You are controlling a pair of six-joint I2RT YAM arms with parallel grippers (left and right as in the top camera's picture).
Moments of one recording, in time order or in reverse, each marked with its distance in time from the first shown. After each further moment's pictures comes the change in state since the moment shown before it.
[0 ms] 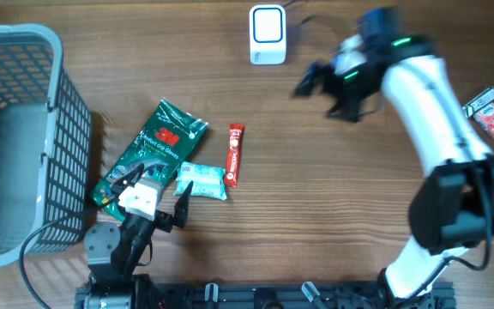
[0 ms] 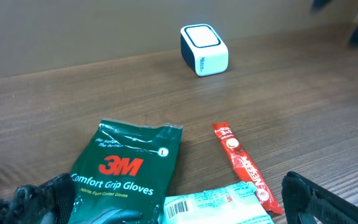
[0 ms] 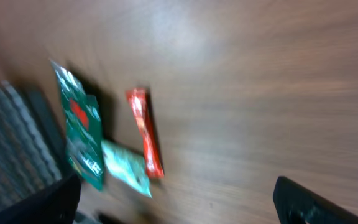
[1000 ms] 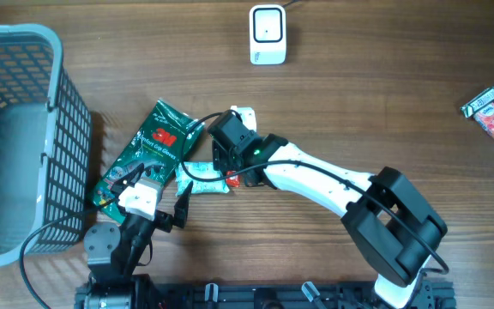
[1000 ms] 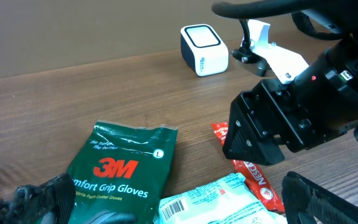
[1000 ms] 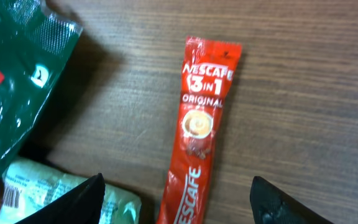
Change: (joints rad) left arm 0.000 0.000 0.000 0.000 0.000 0.000; right arm 0.640 0.021 -0.376 0.666 0.669 0.262
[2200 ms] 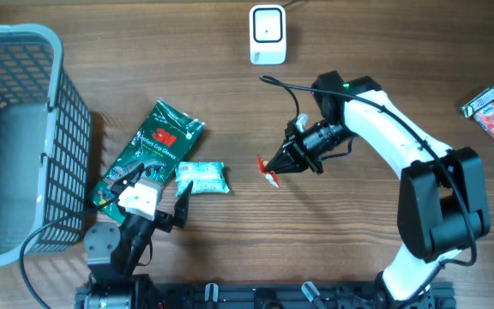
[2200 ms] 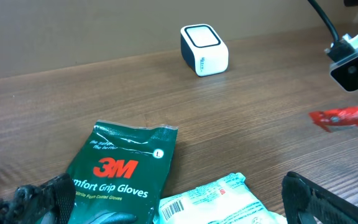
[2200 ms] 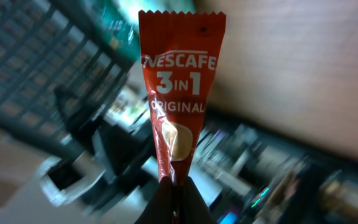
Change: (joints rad) left arm 0.000 0.000 0.000 0.000 0.000 0.000; right arm -0.508 -0.033 0.092 -0.830 -1.238 -0.103
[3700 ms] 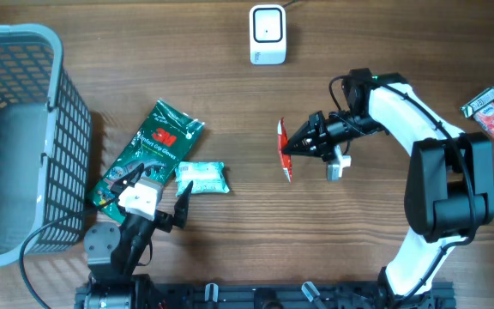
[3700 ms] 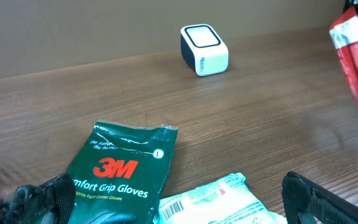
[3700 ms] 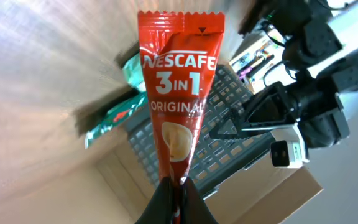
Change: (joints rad) left arm 0.000 0.000 0.000 0.000 0.000 0.000; right arm -0.176 0.085 -0.001 0.072 -0.057 1.418
